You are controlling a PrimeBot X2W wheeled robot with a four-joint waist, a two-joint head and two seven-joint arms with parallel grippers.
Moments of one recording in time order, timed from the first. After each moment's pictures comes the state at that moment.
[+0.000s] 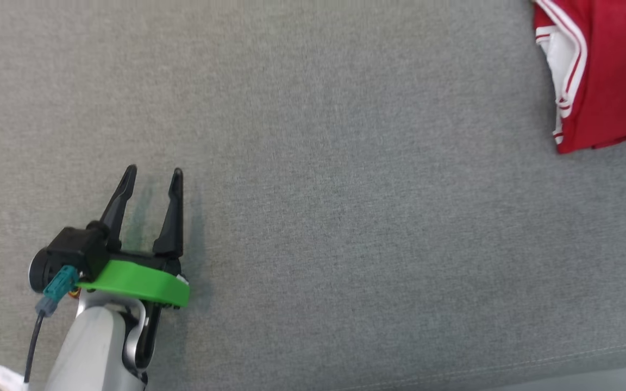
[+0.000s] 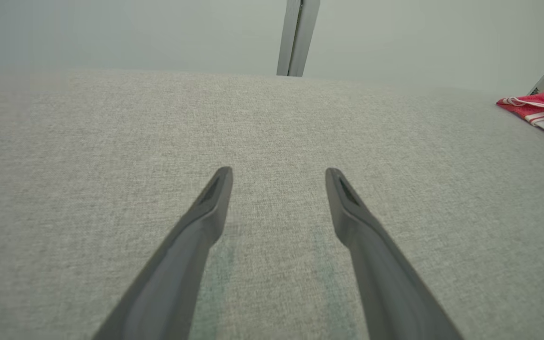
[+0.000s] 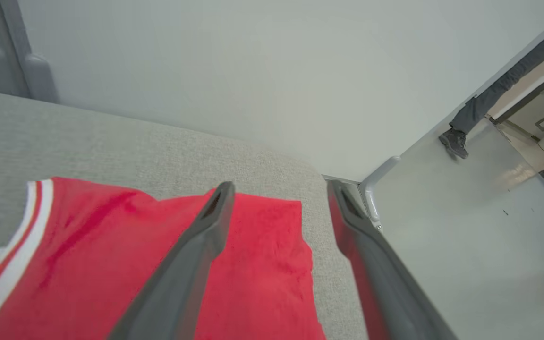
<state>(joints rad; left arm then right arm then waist) -0.30 0.16 -0.17 0.27 -0.34 -0.13 -0.26 -1.17 -0.59 0.30 1.17 0.21 0.13 -0.21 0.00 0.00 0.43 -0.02</state>
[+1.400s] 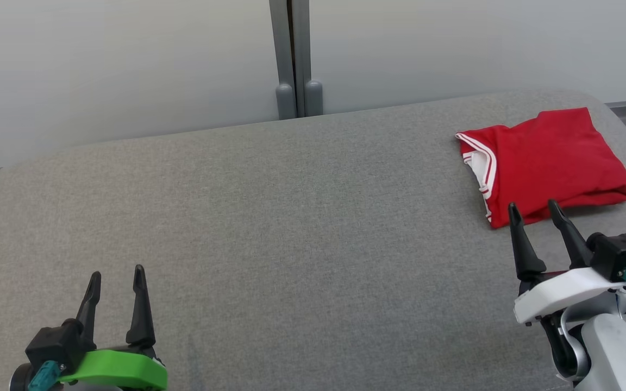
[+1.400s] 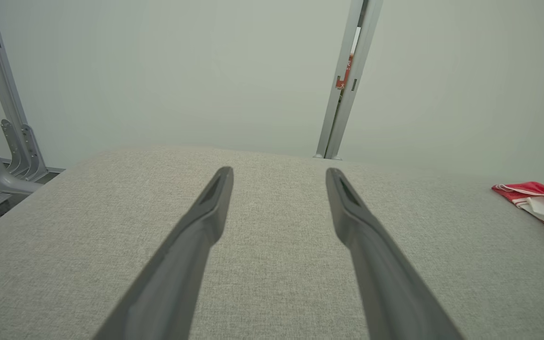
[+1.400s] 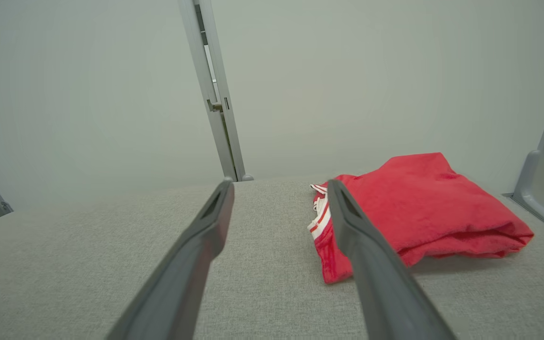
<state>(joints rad) -0.02 0.07 0.04 0.25 -0.27 -0.12 -0.26 -0.20 -0.22 0.08 0.35 0.35 0.13 -0.26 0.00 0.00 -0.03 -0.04</state>
